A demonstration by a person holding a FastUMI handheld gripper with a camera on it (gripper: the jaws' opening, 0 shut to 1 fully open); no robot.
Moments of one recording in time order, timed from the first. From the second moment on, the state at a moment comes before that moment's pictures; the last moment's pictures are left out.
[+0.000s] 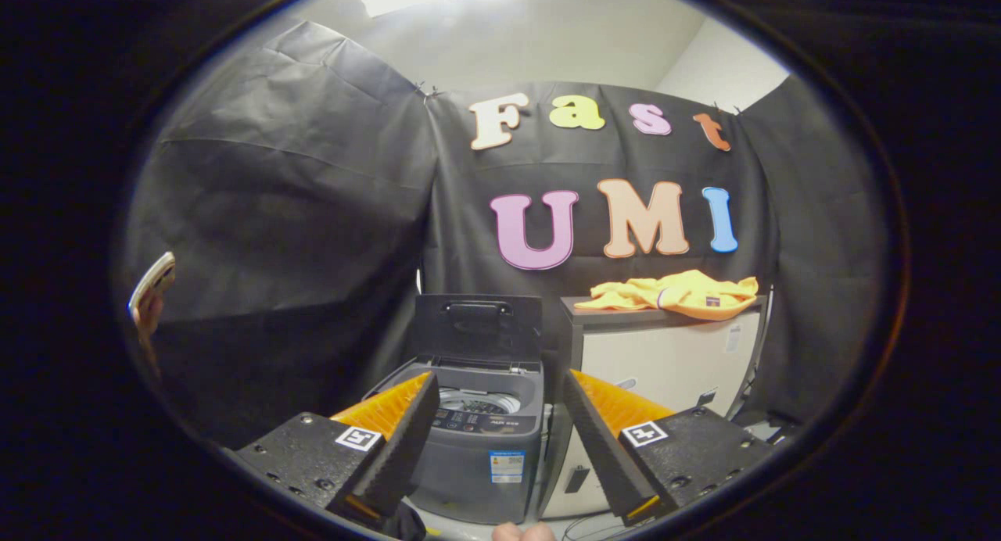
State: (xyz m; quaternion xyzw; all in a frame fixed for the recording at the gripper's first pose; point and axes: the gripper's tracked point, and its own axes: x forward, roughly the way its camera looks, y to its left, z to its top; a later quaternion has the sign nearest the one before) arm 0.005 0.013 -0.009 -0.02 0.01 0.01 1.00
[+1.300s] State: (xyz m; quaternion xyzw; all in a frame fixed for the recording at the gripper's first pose) arm 0.005 0.013 -0.011 -0.02 0.01 0.01 1.00
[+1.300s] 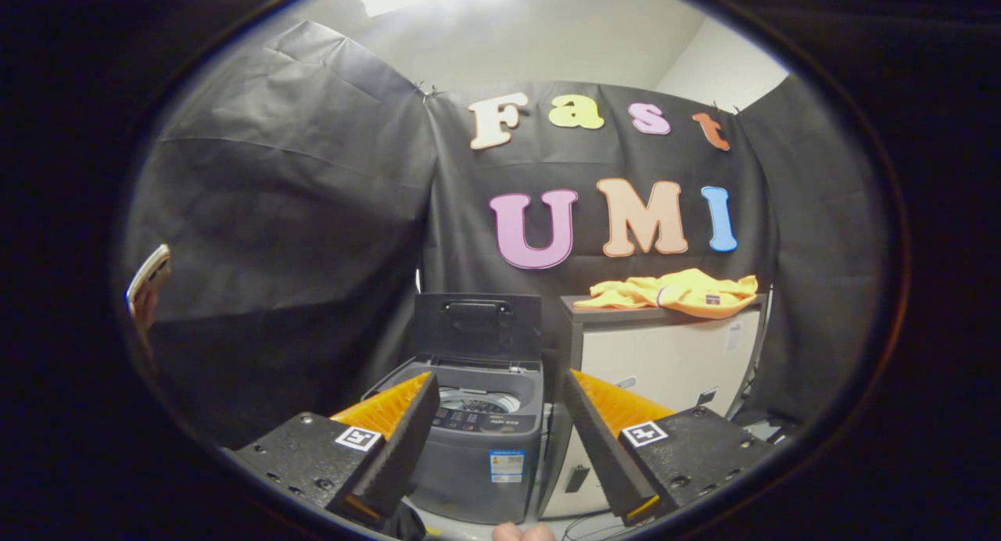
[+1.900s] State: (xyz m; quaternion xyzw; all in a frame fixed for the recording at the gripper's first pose) arm 0.046 -0.024 0.015 -0.02 -0.01 -0.01 1.00
